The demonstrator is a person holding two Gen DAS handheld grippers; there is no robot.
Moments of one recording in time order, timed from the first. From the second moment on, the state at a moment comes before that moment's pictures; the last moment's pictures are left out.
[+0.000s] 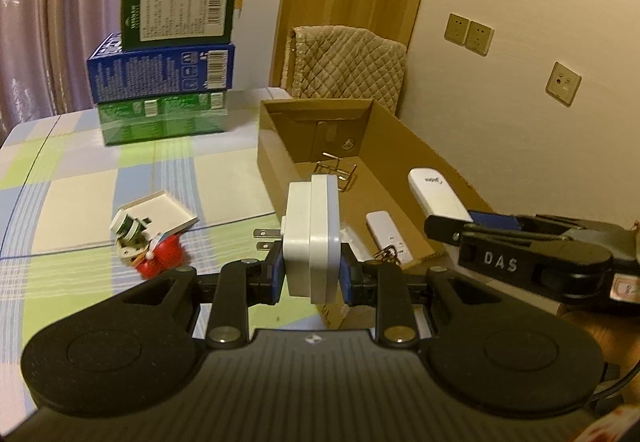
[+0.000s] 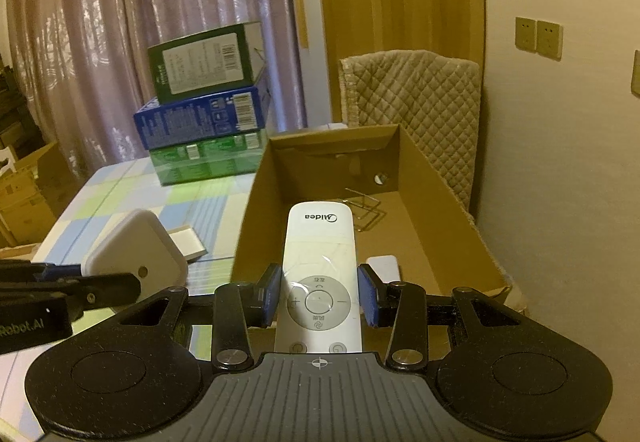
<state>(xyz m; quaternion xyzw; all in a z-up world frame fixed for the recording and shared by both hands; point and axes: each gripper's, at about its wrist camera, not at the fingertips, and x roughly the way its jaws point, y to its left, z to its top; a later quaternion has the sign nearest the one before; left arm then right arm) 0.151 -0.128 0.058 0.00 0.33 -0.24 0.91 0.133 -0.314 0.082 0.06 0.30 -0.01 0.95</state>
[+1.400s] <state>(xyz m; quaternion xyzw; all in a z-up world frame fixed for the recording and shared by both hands) 0.216 -0.204 0.027 0.05 0.35 -0.27 0.90 0.175 -0.385 0.063 0.10 0.32 -0.03 0.94</state>
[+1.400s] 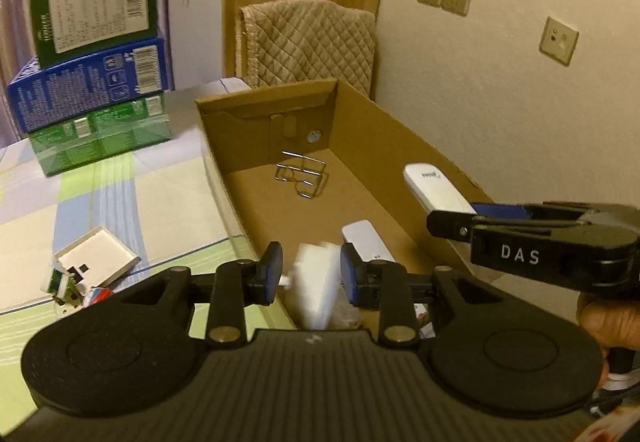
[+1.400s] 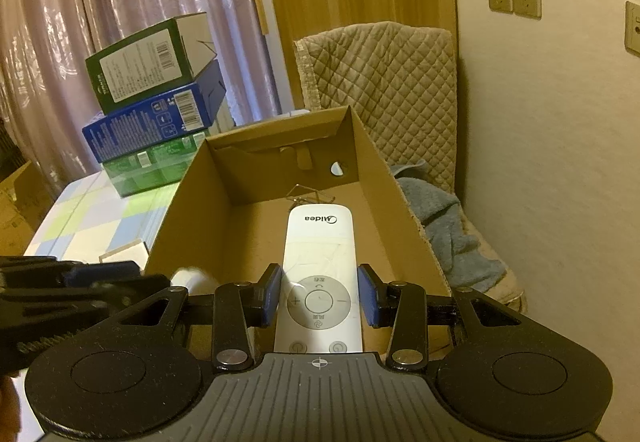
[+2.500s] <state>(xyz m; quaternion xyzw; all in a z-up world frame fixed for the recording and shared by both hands) 0.191 -0.139 0.032 -0.02 0.35 -0.21 0.91 0.184 -0.365 0.061 0.10 0.33 -0.01 0.94</state>
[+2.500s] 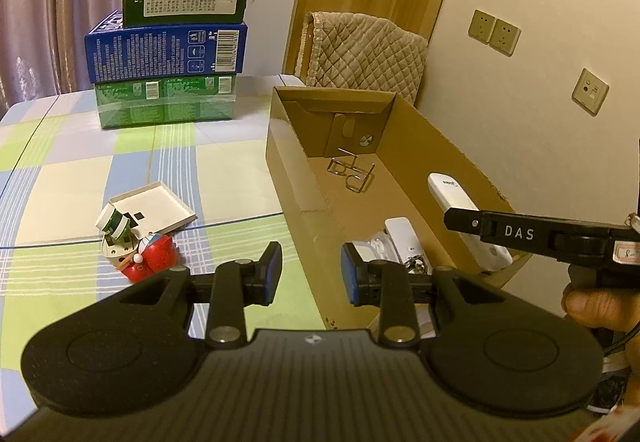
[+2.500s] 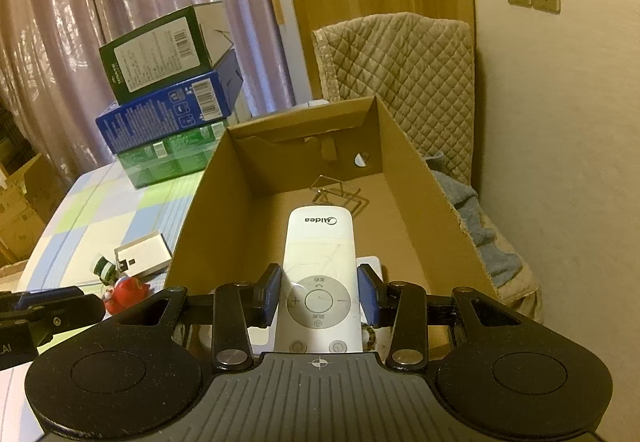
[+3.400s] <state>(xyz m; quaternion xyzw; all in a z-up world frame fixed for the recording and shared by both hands) 0.170 -0.077 0.027 -0.03 0.36 -0.16 0.92 0.121 -0.327 0.076 0.12 0.29 0.02 0.95</state>
